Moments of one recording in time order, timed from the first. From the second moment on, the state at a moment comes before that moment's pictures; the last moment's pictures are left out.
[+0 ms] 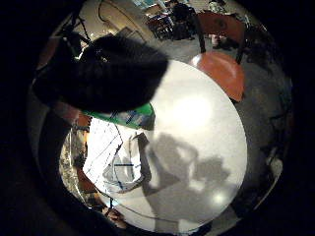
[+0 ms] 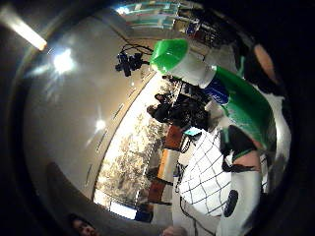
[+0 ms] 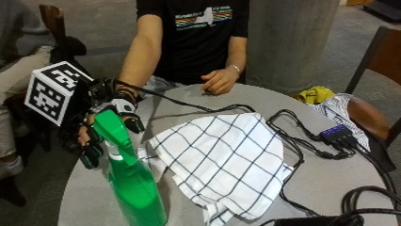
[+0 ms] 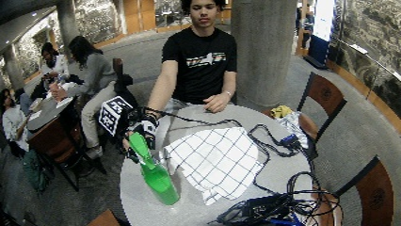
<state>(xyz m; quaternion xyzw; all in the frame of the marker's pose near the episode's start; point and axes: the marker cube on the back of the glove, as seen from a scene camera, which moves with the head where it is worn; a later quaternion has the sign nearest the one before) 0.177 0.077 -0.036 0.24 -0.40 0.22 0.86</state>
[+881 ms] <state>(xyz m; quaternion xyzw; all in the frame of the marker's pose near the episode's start) 0.188 0.006 -0.003 0.18 -0.43 0.18 0.86</state>
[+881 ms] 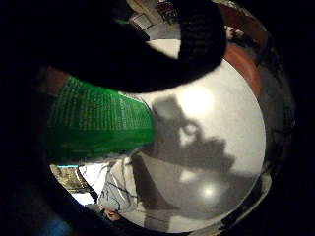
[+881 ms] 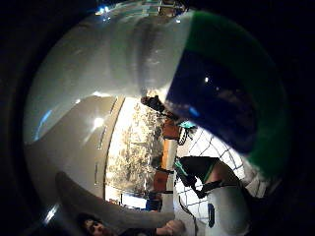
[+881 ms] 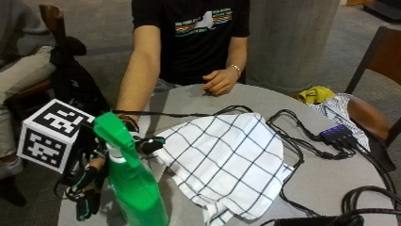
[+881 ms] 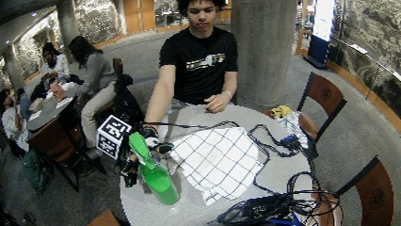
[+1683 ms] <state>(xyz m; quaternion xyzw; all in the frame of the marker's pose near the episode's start) 0.168 -0.041 0.005 0.21 -0.45 0.17 0.85</state>
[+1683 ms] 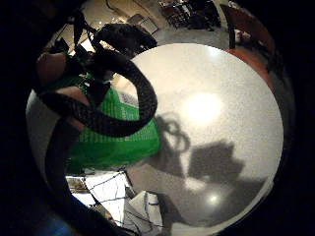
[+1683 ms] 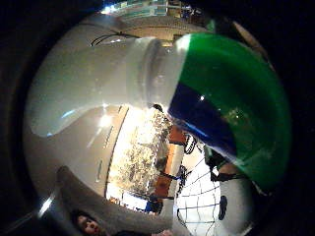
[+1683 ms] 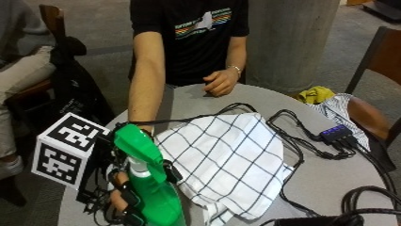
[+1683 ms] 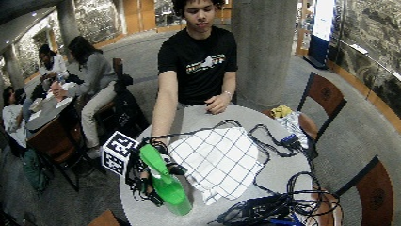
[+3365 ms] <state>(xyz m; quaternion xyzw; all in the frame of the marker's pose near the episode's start) 0.068 0.040 -0.080 -0.19 0.09 -0.03 0.98</state>
